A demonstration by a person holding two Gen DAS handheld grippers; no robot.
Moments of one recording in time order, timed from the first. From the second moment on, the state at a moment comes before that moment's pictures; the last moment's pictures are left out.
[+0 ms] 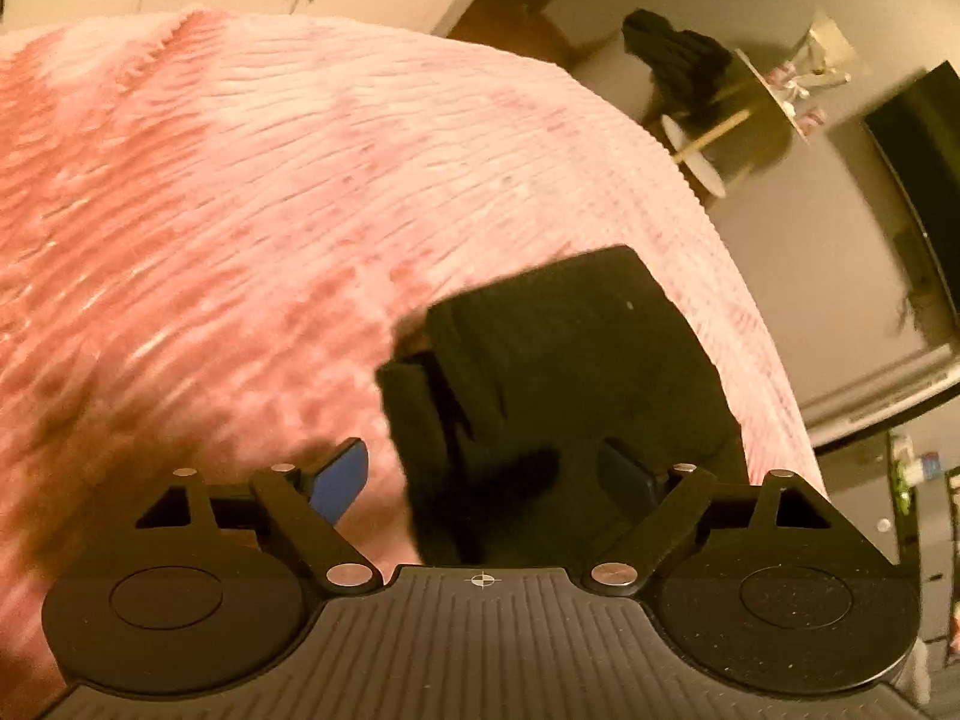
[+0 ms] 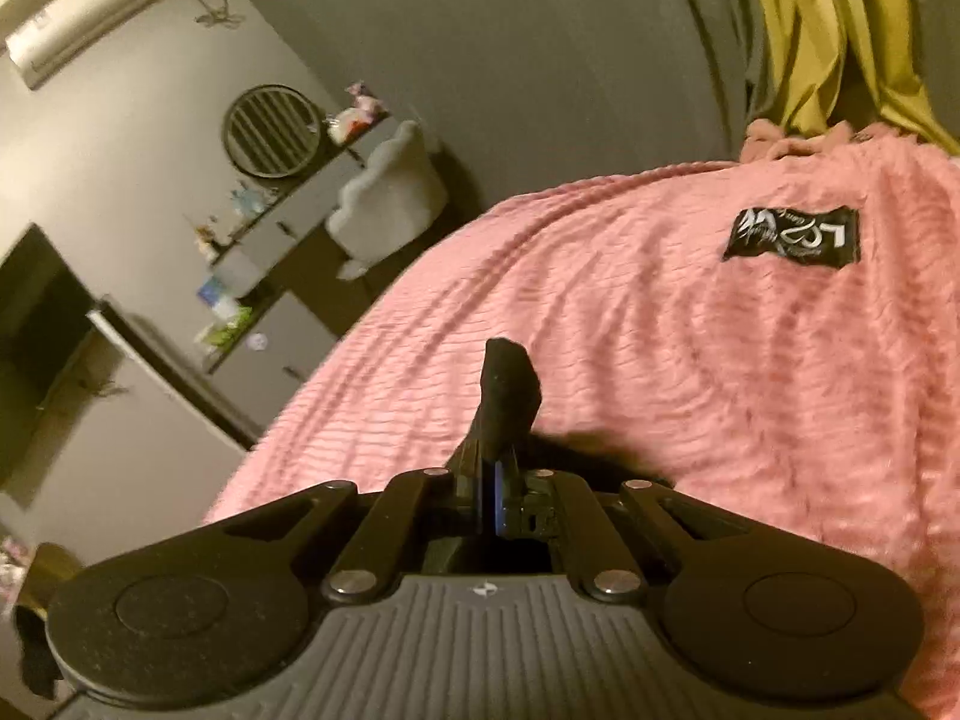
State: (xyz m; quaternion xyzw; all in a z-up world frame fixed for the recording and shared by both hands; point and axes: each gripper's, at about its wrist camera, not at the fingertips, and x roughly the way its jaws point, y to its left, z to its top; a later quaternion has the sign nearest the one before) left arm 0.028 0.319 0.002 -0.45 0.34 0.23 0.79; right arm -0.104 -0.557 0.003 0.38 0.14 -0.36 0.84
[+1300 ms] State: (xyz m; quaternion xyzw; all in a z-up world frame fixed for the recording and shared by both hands) left arm 0.024 0.338 -0.010 -0.36 0.36 0.17 0.84; right arm 0.205 -0.031 -0.006 -0.03 0.41 0.24 0.88
